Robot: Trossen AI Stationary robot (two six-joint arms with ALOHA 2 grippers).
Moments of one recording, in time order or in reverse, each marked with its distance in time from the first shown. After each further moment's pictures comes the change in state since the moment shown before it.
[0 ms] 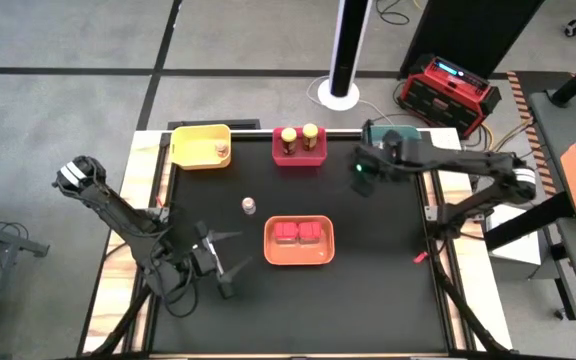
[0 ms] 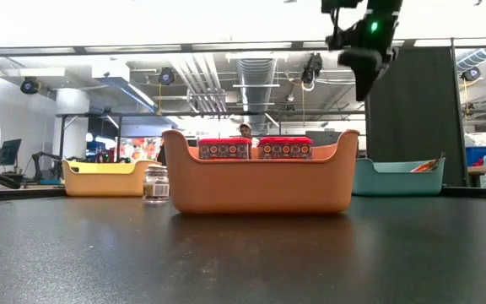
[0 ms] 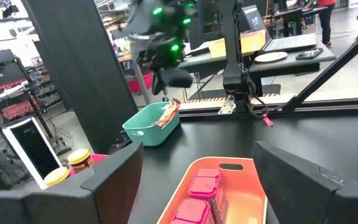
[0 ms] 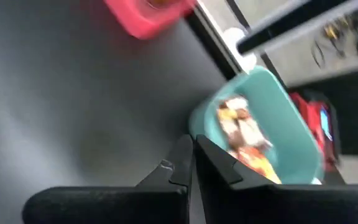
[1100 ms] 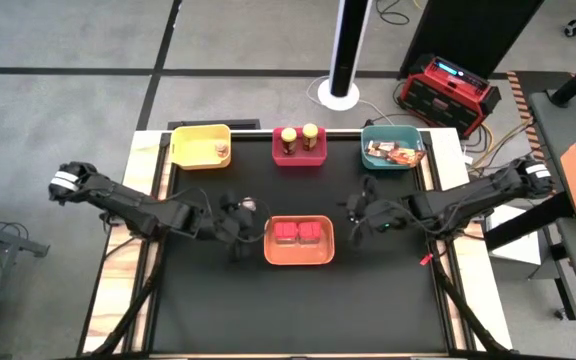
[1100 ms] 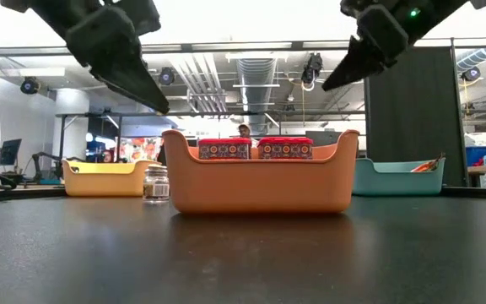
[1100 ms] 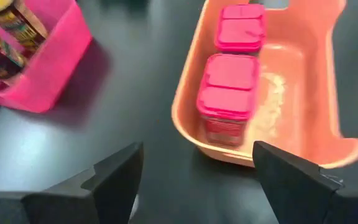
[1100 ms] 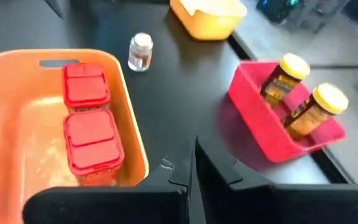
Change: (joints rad) left arm 0.527 -0.022 0.062 -0.784 0.757 -0.373; right arm 0.425 -0.200 -0.530 0.975 0.021 -0.185
